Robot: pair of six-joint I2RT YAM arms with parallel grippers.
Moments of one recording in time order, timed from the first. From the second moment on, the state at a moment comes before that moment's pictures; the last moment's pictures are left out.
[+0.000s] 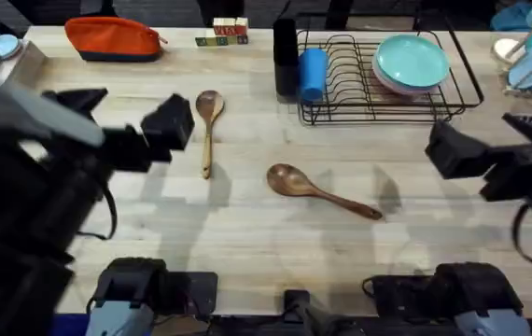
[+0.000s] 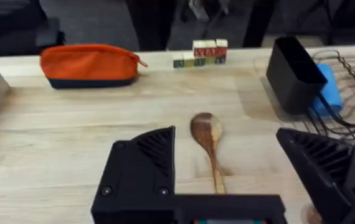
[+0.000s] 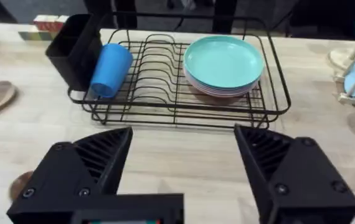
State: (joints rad) left arm -0.01 0.37 0.60 -0.50 0.04 0.00; right arm 0.00 0.26 0.61 -0.65 -0.05 -0.02
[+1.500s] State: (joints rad) left arm -0.01 0.95 1.13 -0.83 0.17 0.00; right arm 0.20 0.89 1.21 -1.24 -0.55 -0.57
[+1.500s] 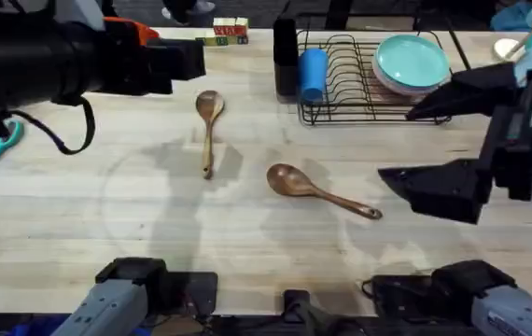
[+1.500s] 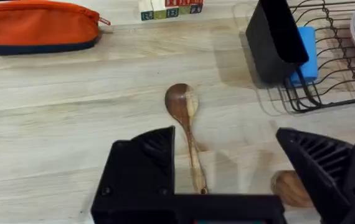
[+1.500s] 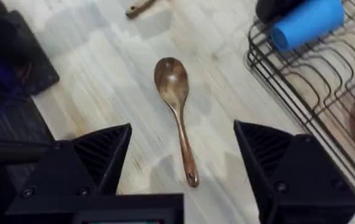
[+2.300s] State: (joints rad) left arm -0.01 0.95 1.13 -0.83 0.17 0.00; right arm 0.21 0.96 1.21 -1.28 -0.50 -0.64
